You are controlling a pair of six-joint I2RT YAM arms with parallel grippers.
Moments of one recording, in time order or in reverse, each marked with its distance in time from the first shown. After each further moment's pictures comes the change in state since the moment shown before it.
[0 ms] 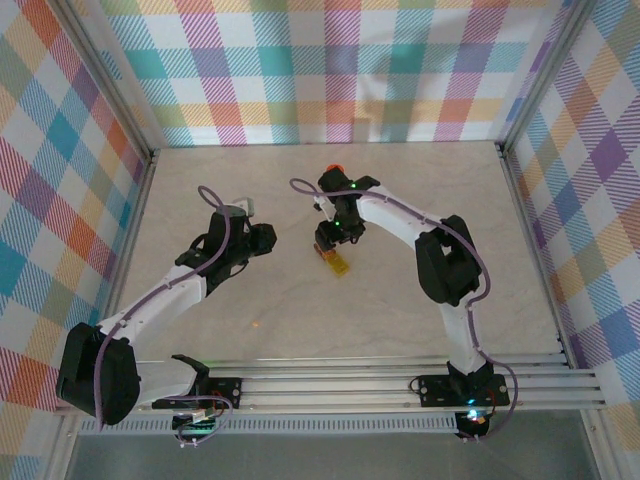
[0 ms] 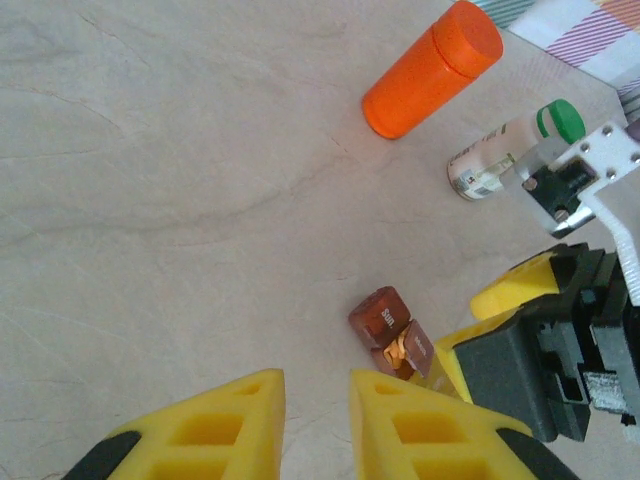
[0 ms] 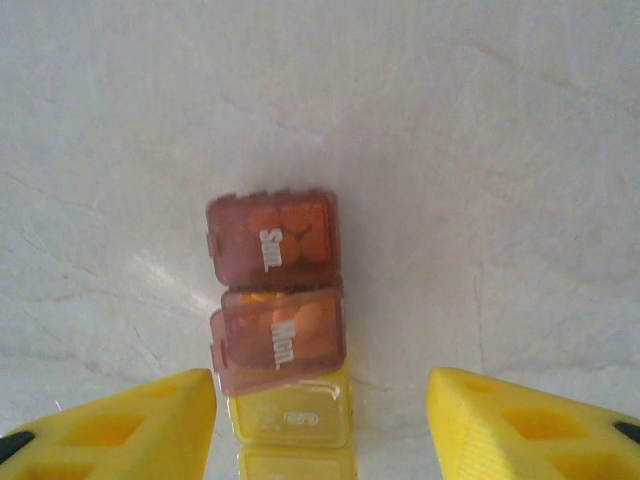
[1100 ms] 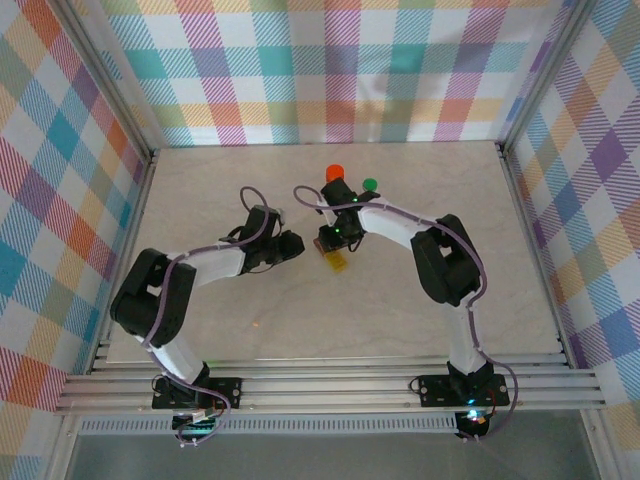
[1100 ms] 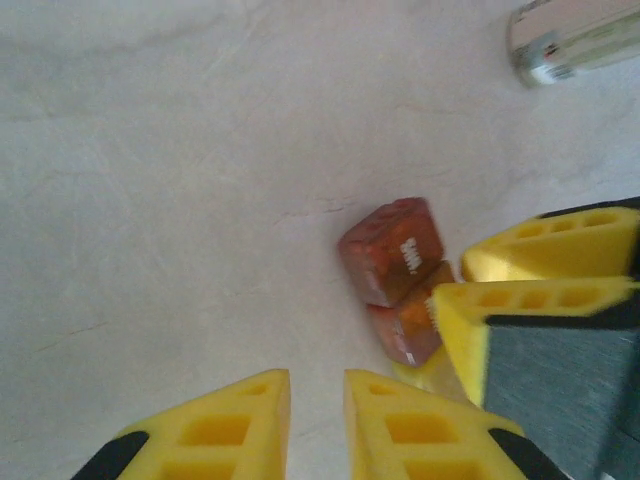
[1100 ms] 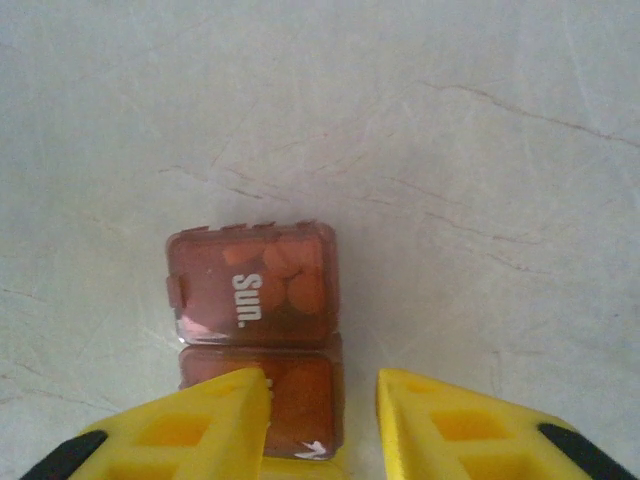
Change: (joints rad) left arm -0.031 0.447 0.090 0.183 0.216 -0.120; right arm -0.008 -0.004 -0.182 0.258 -0.010 0.068
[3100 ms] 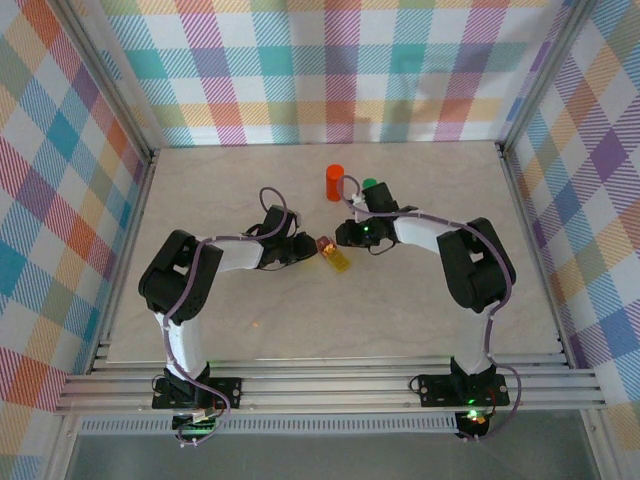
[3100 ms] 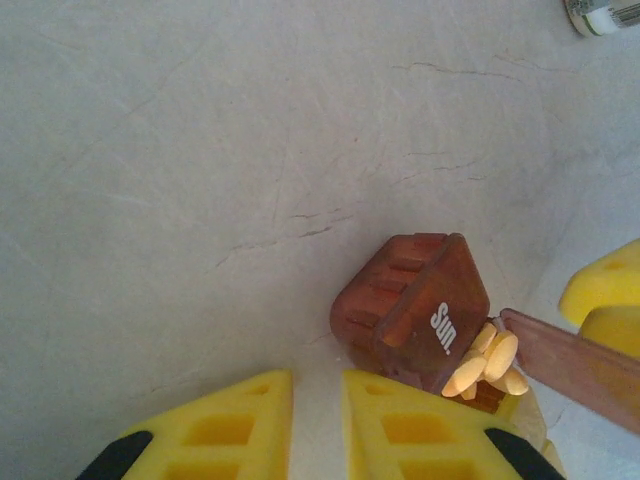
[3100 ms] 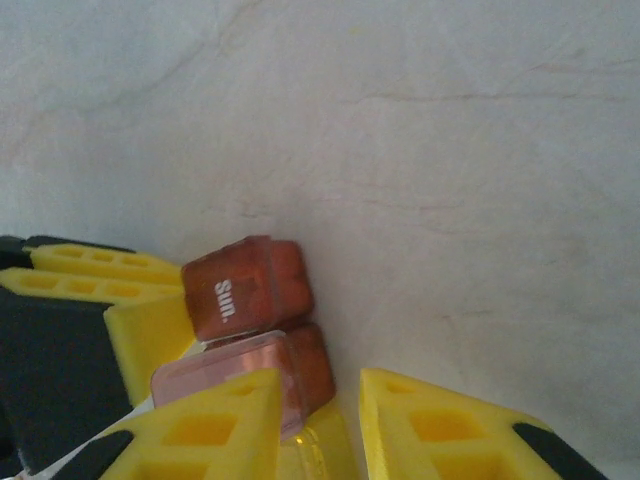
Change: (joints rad) left arm -0.056 0.224 0.110 0.059 0.042 -0.016; right arm -0.154 -0.170 -0.369 0.448 -0.335 0.219
